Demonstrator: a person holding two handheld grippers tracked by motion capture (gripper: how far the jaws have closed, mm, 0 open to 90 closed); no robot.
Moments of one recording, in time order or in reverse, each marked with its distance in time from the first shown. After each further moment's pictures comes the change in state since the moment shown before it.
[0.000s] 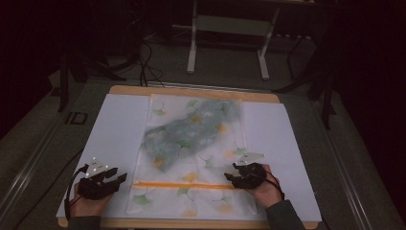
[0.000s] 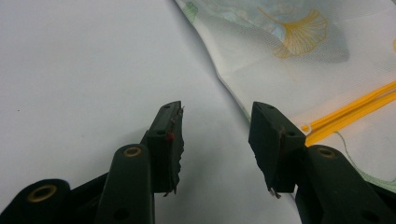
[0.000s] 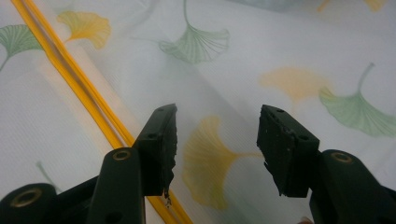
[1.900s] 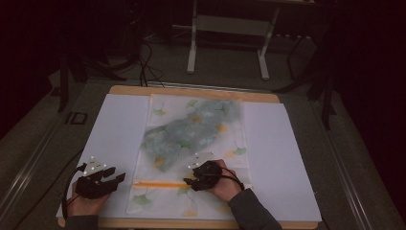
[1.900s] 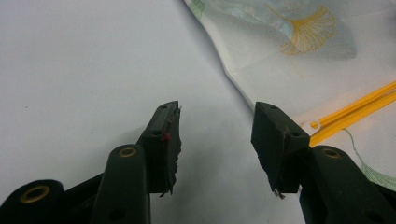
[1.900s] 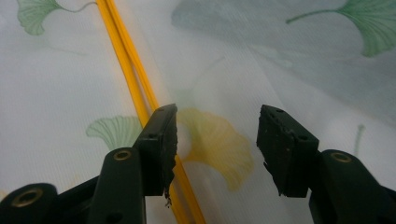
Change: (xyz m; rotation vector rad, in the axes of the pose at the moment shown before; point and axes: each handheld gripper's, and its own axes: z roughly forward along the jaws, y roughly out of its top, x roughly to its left) left arm 0.007 0.001 0.000 0.016 -0.006 -0.004; right arm 0.075 0.071 0.069 0.021 0.183 -0.215
